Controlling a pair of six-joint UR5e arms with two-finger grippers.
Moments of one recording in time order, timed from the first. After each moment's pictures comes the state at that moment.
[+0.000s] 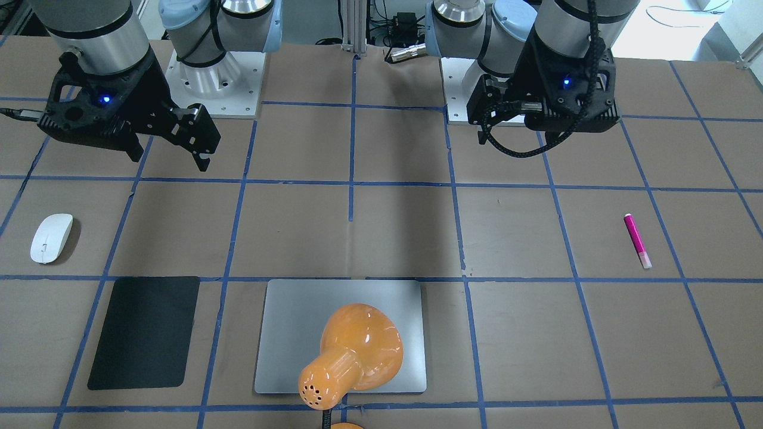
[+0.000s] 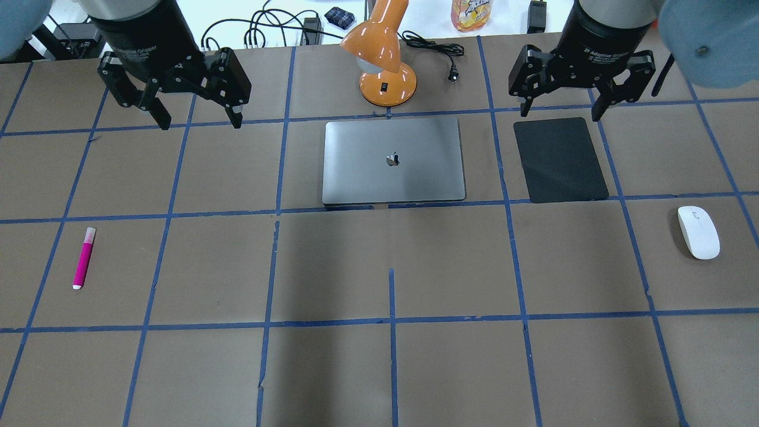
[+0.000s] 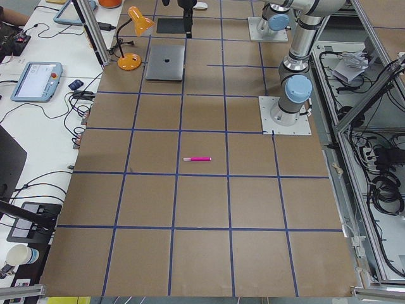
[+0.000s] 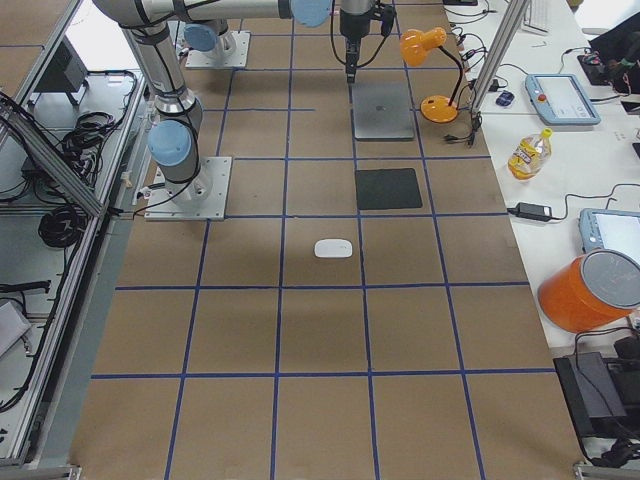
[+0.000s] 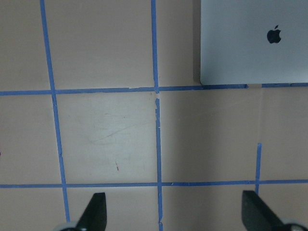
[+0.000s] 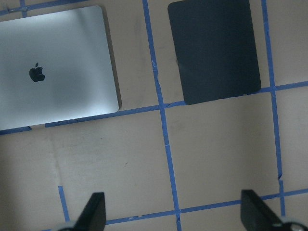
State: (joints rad) left arm -1.62 -1.64 -1.37 -1.78 1.60 -0.03; right arm 1.59 -1.53 1.50 -1.58 -1.58 0.16
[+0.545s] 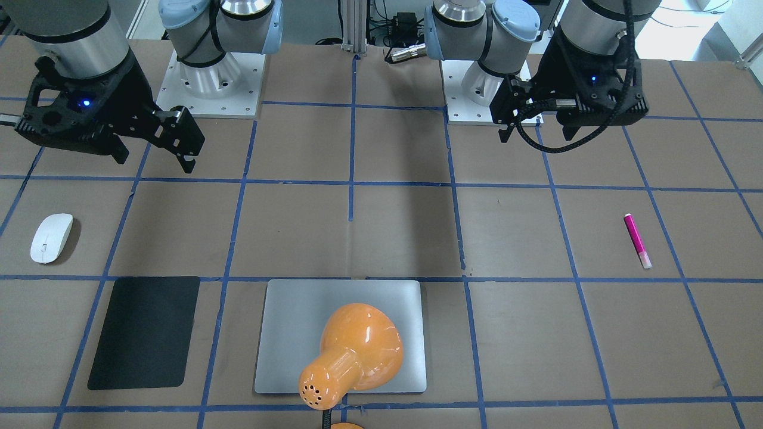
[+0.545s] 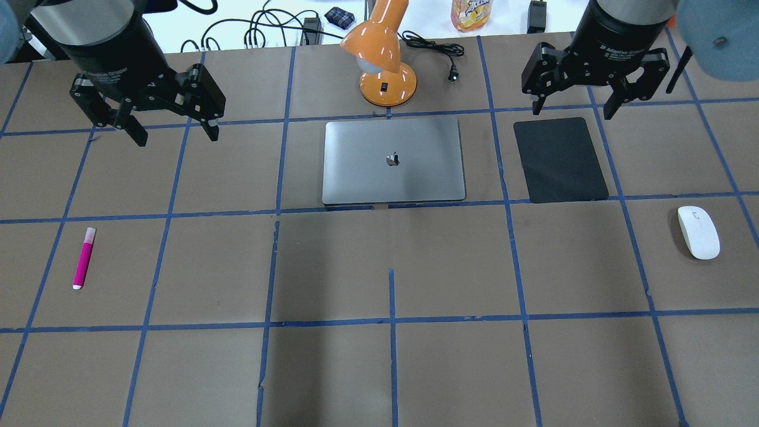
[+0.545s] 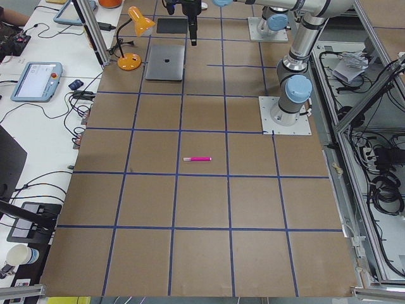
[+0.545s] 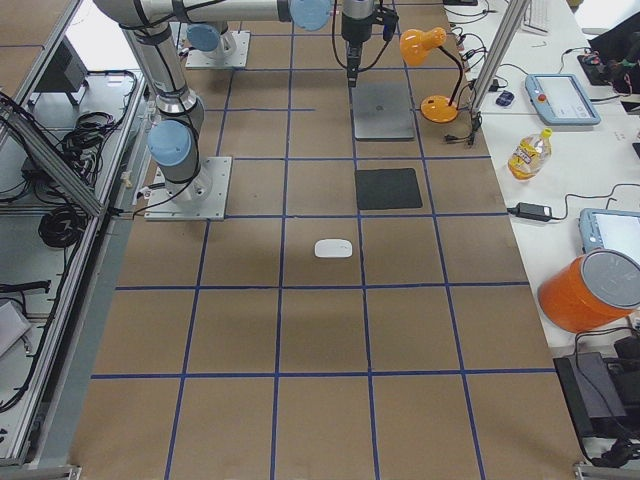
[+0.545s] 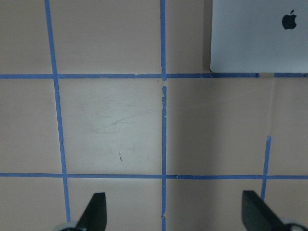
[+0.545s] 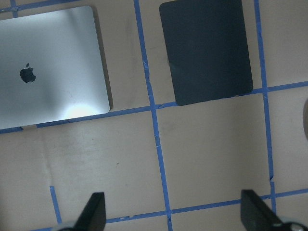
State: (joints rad) left arm -1.54 -1.58 -1.45 -1.73 1.59 -0.03; right arm 1.54 -1.53 1.50 -1.57 -1.58 0.10
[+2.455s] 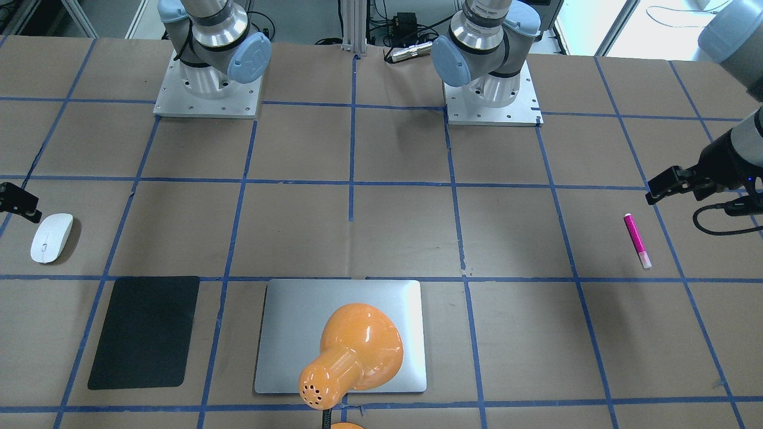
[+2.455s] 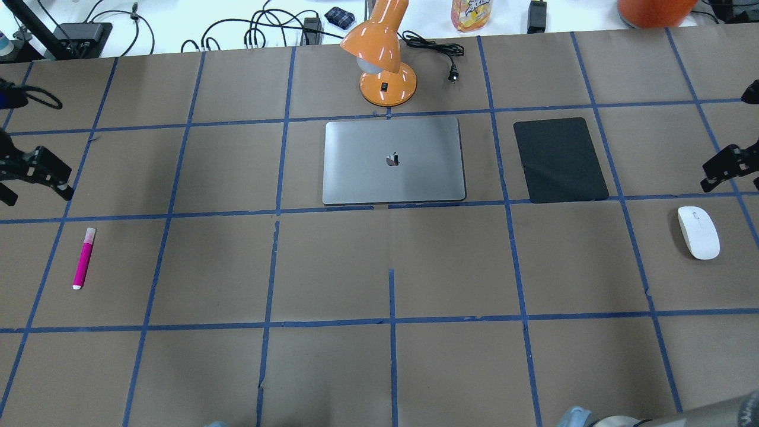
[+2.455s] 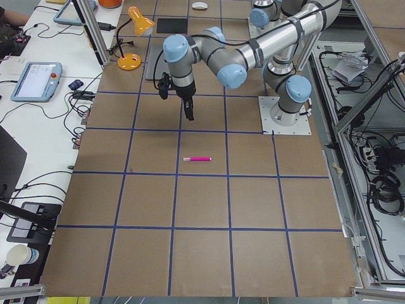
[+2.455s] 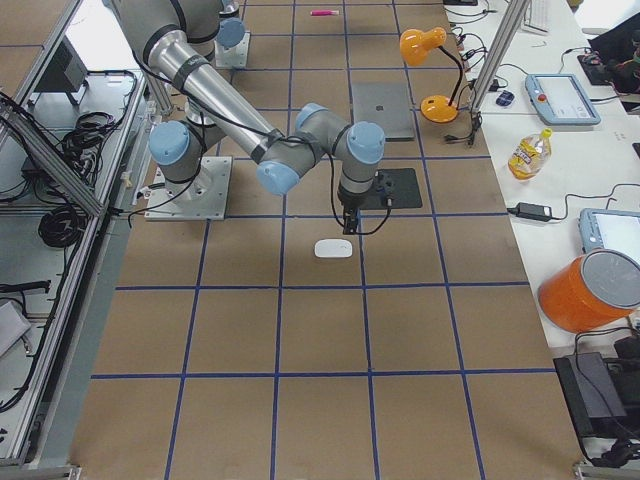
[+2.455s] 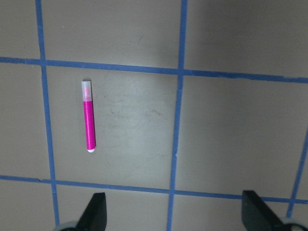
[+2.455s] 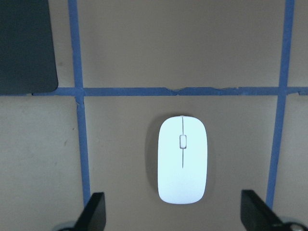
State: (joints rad) left arm -0.96 -1.72 -1.73 -1.33 1.67 0.51; right arm 0.92 -1.33 1.81 -1.99 -1.59 -0.66
